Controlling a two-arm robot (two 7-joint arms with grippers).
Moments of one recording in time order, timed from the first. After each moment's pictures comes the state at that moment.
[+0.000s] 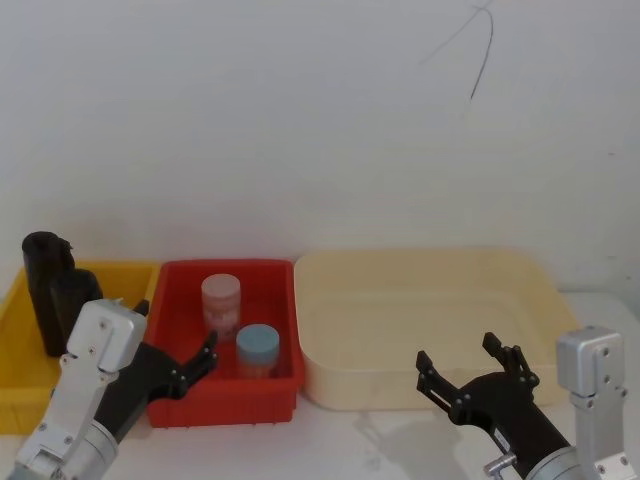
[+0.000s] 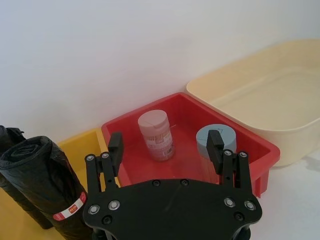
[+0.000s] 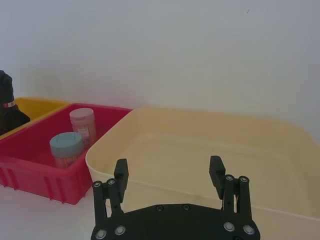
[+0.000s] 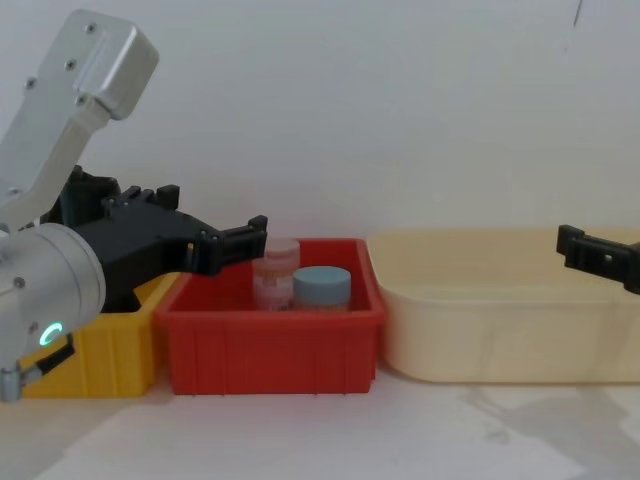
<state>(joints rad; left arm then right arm) -0.24 0.38 0.45 -1.63 -0.20 0.01 -0.01 -0.01 0.34 -0.23 -1.77 0.29 0.03 0.07</state>
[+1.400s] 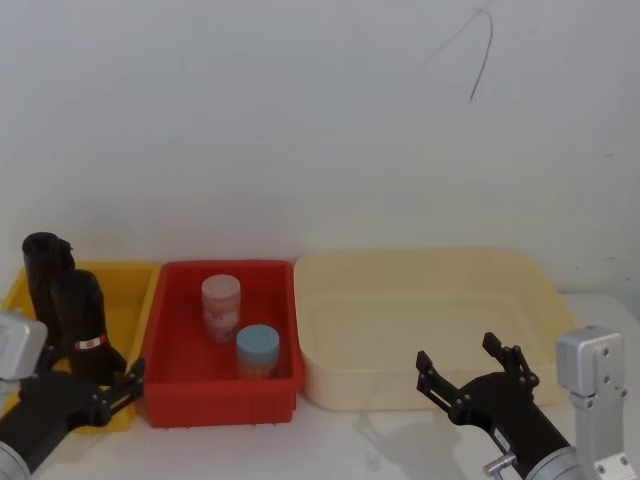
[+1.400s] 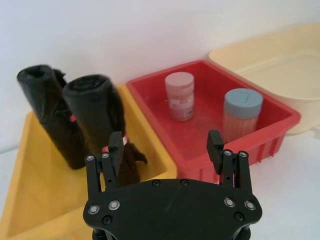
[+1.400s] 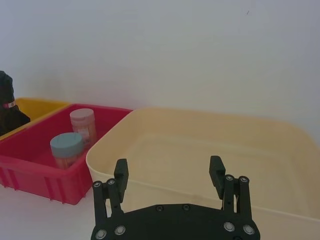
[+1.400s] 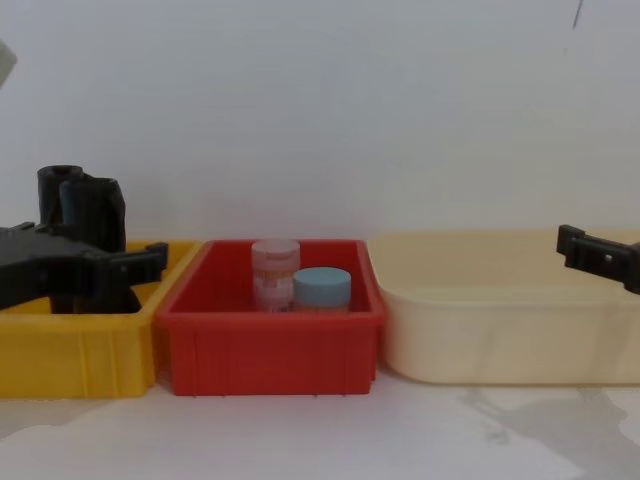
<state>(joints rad) -0.10 0.48 0.29 -1.75 -0.36 0.14 -0.08 -0.01 0.34 -0.23 -1.77 0.29 0.03 0.07</state>
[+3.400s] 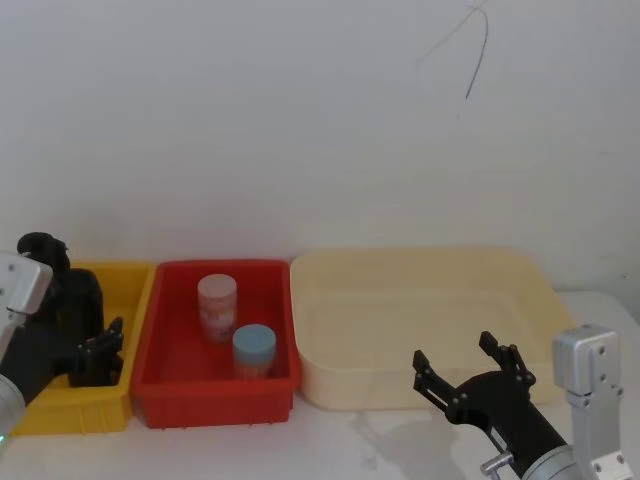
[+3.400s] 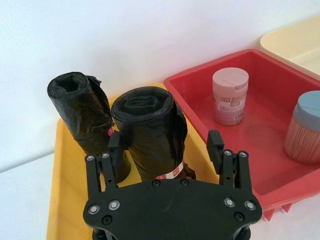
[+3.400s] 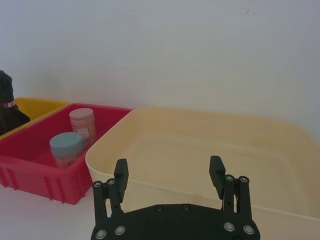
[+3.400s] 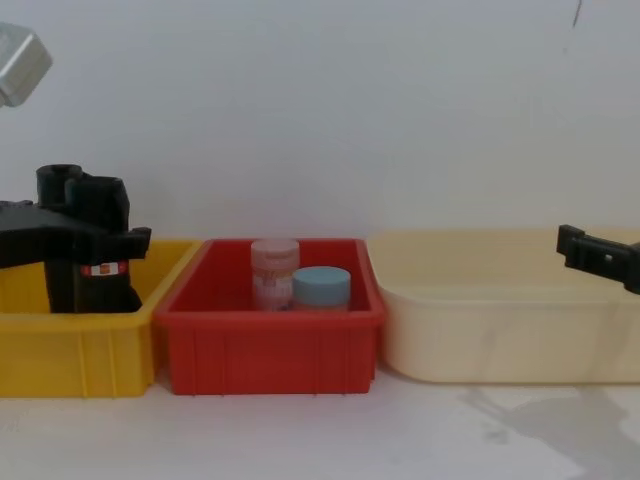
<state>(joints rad) -0.32 0.43 0.30 -1.54 -0.27 0.25 -0.11 -0.01 0.34 -0.23 -1.77 0.29 0.03 0.07</state>
